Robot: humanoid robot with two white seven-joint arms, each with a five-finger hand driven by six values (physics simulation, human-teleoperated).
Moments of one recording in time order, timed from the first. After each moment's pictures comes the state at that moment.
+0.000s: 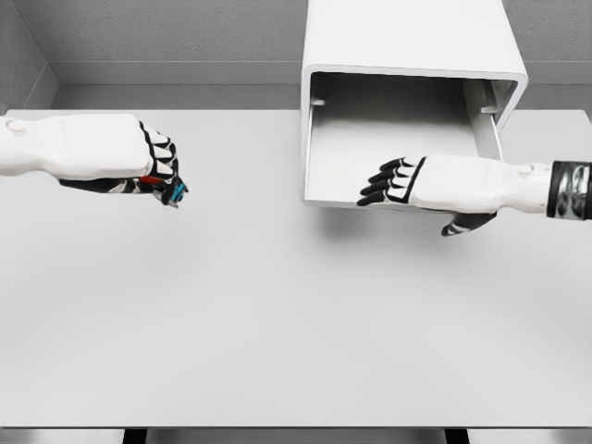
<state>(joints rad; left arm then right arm) -0.89 1.06 -0.76 -1.75 -0.10 -0.61 -0.61 -0.63 -0.91 0.62 -1.70 0.23 -0.61 0.61</state>
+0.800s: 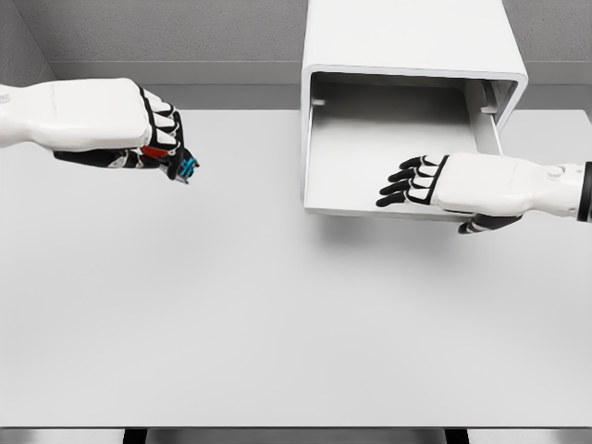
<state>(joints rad) -0.96 1.04 -0.76 -1.75 -0.01 -0.61 -0.61 -0.59 -0.98 0.55 -1.76 0.22 -0.61 0.61</state>
